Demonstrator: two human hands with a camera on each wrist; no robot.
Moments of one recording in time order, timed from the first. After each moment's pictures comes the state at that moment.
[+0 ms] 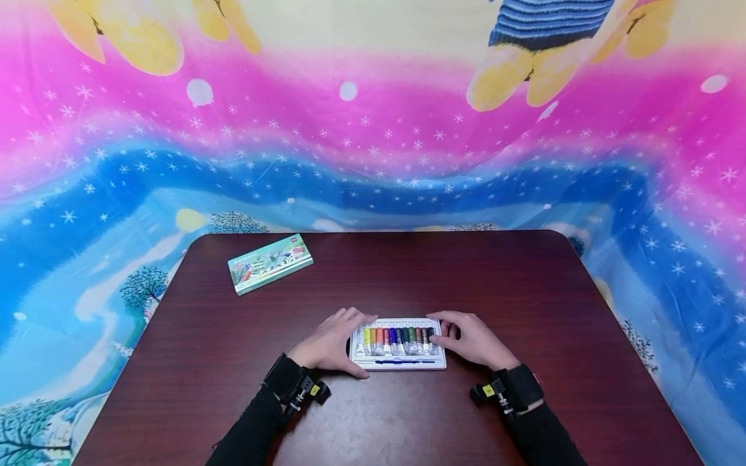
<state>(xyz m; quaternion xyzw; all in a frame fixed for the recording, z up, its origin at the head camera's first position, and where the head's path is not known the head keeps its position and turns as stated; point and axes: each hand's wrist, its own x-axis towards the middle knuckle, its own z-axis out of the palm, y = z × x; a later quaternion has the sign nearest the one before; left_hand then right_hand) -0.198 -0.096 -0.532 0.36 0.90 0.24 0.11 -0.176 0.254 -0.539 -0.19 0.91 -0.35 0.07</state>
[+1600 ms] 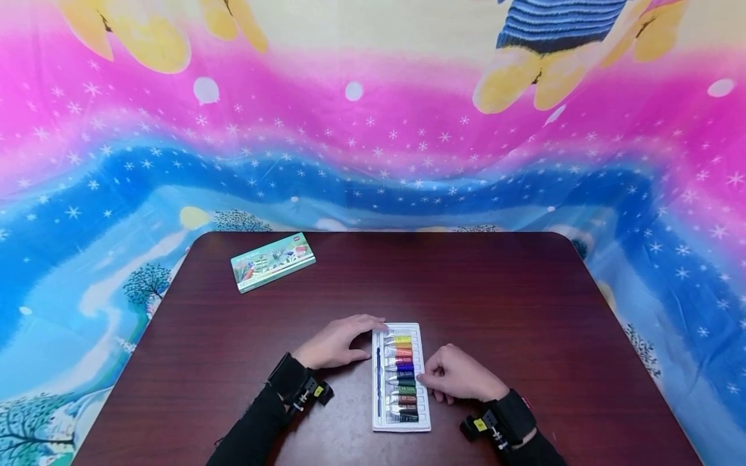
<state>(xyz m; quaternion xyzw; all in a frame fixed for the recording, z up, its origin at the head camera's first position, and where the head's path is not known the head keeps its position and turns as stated) -0.198 -0.093 -0.529 0.43 0.85 0.28 0.10 -0.132 0.214 -0.533 -0.25 0.85 -0.40 0.22</state>
